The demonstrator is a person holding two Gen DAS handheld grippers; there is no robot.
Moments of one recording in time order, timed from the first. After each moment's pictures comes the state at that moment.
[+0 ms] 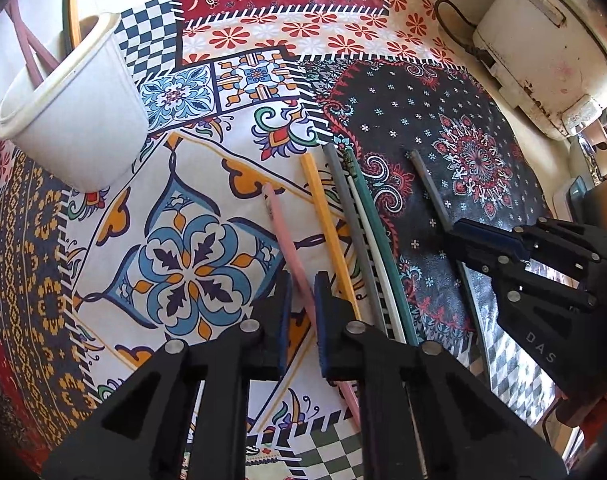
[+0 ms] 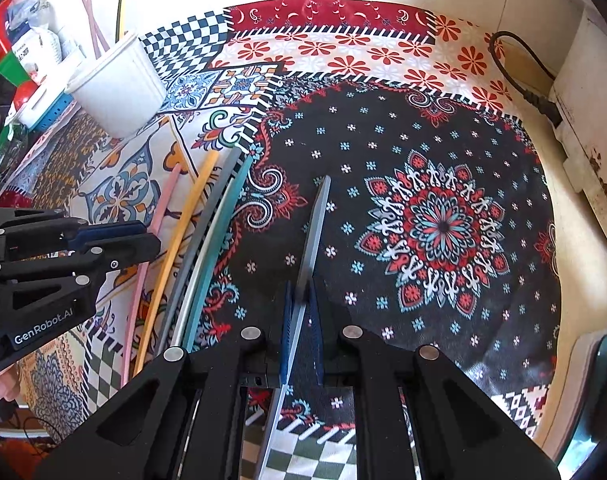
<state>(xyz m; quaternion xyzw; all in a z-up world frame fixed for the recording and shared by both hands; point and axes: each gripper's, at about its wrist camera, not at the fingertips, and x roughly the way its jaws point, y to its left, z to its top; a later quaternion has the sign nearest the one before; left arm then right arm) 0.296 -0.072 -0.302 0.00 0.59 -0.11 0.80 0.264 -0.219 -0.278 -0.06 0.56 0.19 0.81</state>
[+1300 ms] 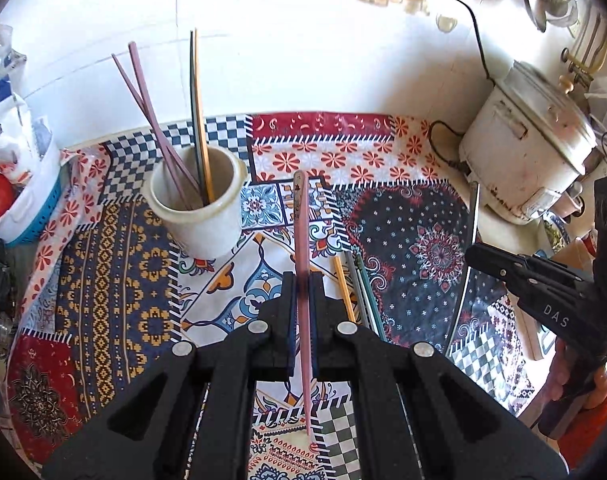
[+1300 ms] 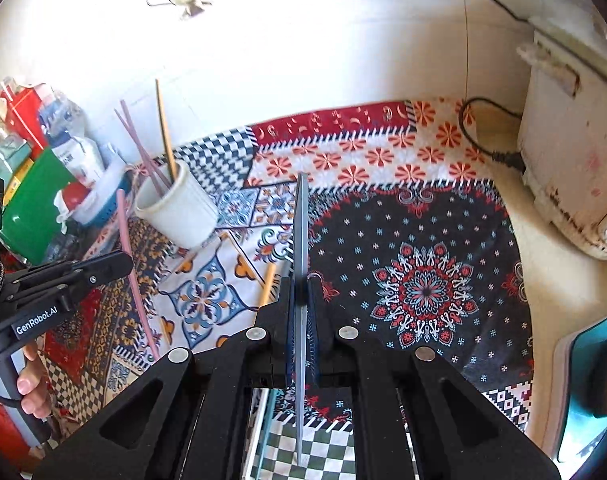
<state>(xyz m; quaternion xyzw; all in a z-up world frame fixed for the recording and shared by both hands) 0.257 -0.014 -0.177 -0.05 0.46 -0.07 0.88 0.254 -0.228 -0.189 0.05 0.46 0.20 0.86</state>
